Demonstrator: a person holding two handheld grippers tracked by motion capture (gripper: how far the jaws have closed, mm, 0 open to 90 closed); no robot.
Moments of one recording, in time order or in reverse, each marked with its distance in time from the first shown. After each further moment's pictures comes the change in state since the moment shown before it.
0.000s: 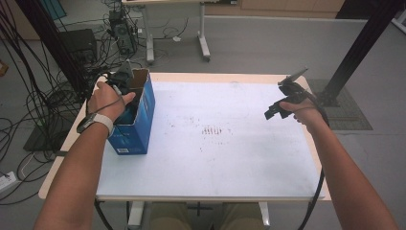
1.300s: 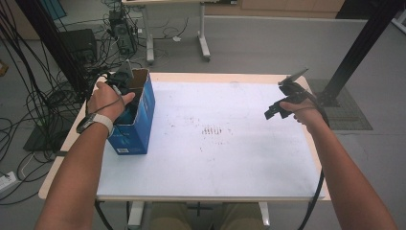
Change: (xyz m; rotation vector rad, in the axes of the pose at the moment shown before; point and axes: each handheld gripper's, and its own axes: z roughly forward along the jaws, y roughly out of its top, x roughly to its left) left arm 0.000 0.000 0.000 0.001 0.000 -0.002; right arm 0.000 0.000 0.000 -0.003 0.003 0.006
